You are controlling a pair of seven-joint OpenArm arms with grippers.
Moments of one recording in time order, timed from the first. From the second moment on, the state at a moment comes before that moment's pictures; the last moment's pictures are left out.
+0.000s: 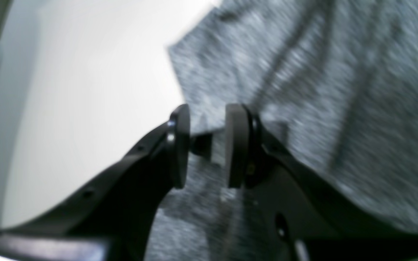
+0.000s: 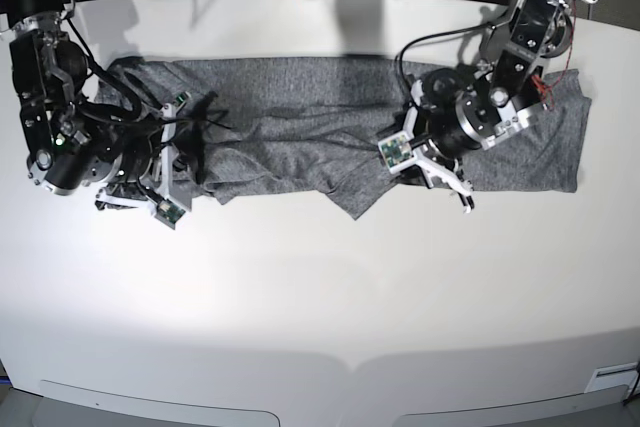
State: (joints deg) left arm 1.6 -16.6 20.9 91.8 20.8 -33.7 14.4; right arm 2.9 34.7 -8.9 104.3 34.3 34.8 -71.4
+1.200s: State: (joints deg) left arm 0.4 -16.5 20.9 82.6 33.9 -29.3 -3.1; right arm 2.9 34.7 -8.9 104.3 34.4 34.8 -71.6
